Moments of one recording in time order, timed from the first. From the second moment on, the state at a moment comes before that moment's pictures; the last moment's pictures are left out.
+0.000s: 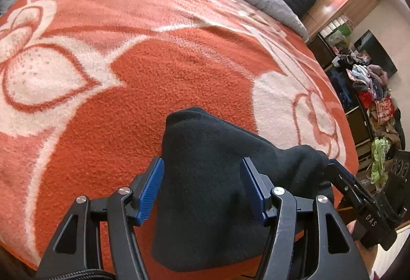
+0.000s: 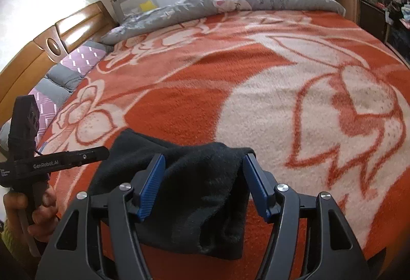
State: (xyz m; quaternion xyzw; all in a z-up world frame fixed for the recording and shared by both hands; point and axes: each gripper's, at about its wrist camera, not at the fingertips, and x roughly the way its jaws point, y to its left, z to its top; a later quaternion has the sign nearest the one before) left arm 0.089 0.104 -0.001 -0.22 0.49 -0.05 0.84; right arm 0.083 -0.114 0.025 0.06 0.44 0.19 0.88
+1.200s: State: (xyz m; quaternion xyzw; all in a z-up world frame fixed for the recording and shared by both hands) left arm 0.088 0.108 -0.028 -0.23 0.52 -0.05 0.82; right arm 0.079 -0.151 -0.036 0.13 0.50 0.20 0.83
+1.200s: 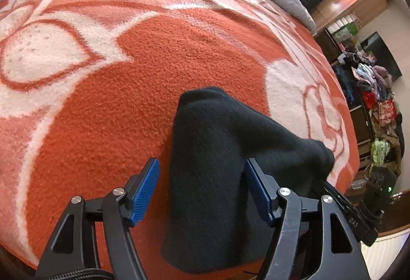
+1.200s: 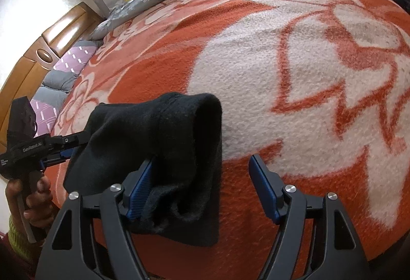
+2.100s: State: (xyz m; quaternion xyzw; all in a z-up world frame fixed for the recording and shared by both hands) left arm 0.065 0.117 -0.036 -0.29 0.49 -0.09 0.82; right arm 0.074 -0.144 -0.031 0.22 0.49 0.31 0.79
